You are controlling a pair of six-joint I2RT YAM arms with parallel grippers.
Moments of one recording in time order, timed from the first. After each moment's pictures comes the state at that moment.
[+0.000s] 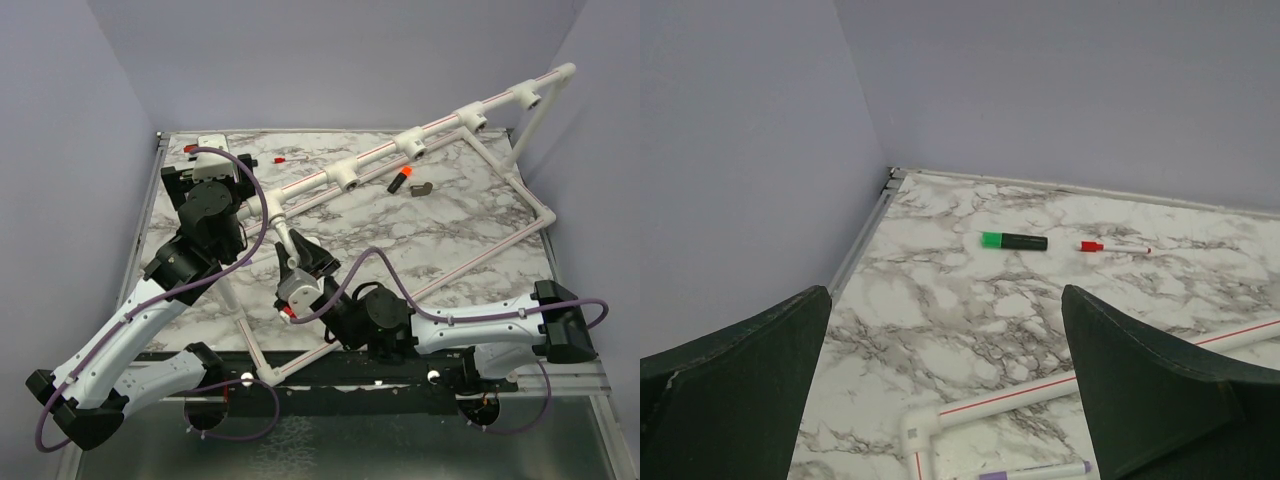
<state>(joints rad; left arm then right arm) -0.70 0.95 1.15 -0.22 -0.98 0.06 1.53 1.43 1.03 0.82 0.73 -0.96</state>
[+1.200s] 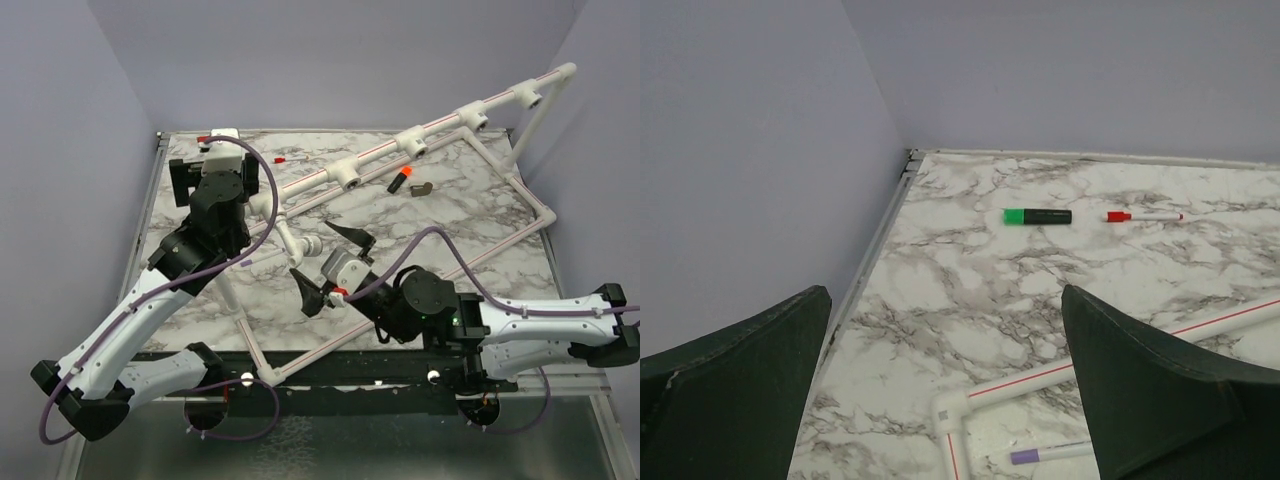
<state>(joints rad) -0.70 1.01 1.22 -0.33 -0.99 0.07 1.53 1.17 1.11 0.25 0.65 -0.58</state>
